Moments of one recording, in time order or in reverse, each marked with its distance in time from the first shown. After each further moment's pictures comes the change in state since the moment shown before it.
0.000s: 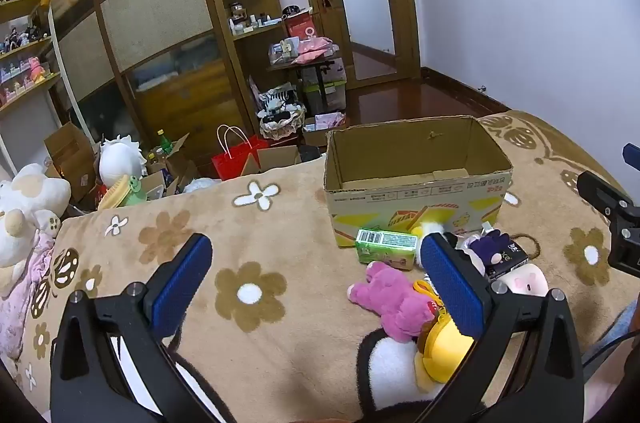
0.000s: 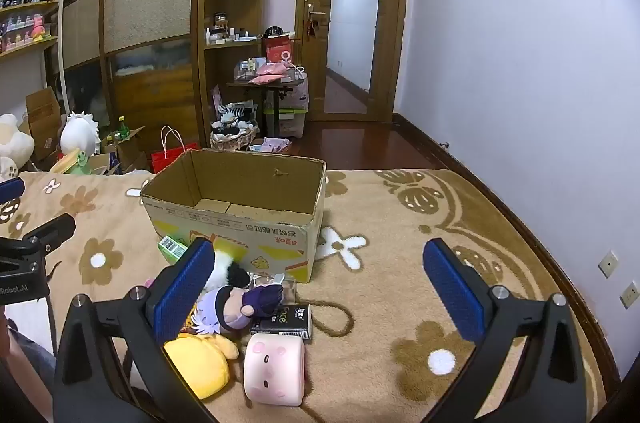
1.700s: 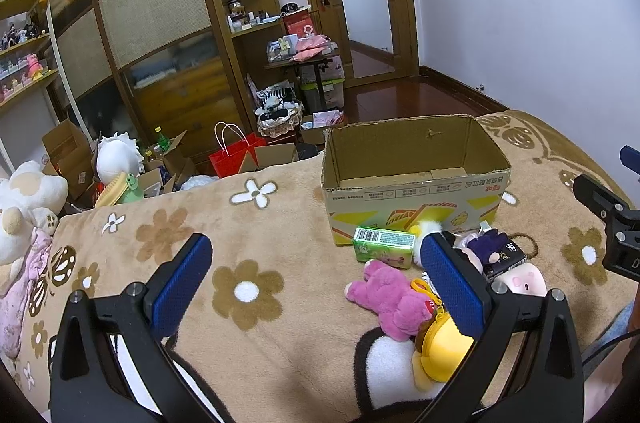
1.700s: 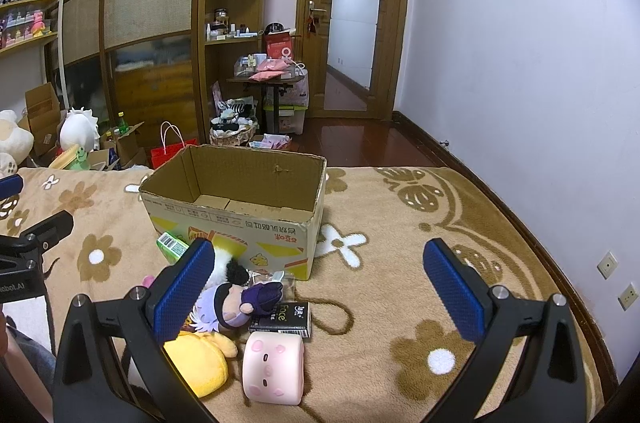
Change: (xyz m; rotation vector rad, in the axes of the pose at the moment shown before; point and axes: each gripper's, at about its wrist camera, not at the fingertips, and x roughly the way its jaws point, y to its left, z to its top) left arm 0.002 0.002 0.000 0.000 0.005 0.003; right arm 0.002 0.001 -0.001 -0.007 0.006 -0.006
